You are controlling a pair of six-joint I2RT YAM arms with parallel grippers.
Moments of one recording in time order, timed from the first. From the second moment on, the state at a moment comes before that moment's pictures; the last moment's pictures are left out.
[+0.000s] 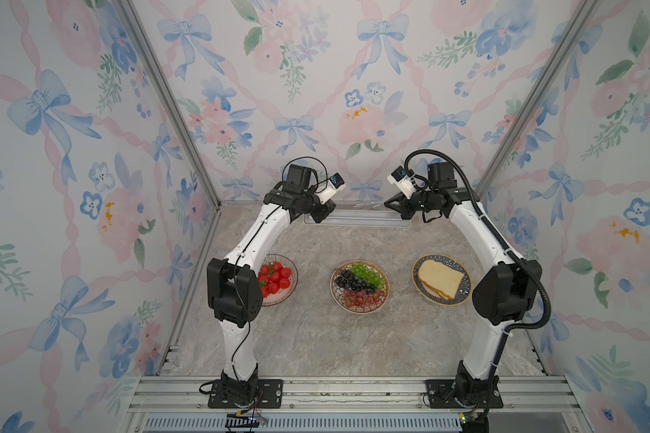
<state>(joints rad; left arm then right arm) -0.34 1.96 1.94 -0.66 0.42 0.58 0.18 1.95 1.96 -0.76 -0.64 -0.50</state>
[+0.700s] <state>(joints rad) -0.38 1.96 1.93 -0.67 0.41 0.60 0.19 2.04 2.00 -0.90 -0.59 -0.58</state>
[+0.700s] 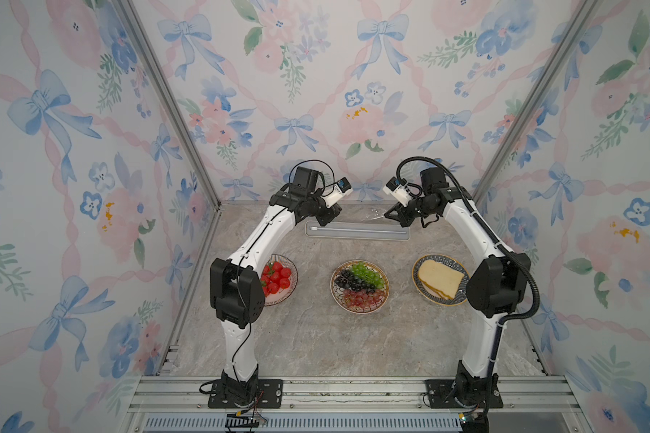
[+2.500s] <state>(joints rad) -0.38 1.89 2.08 -0.68 0.38 0.61 0.17 1.92 2.04 -0.78 -0.62 -0.51</state>
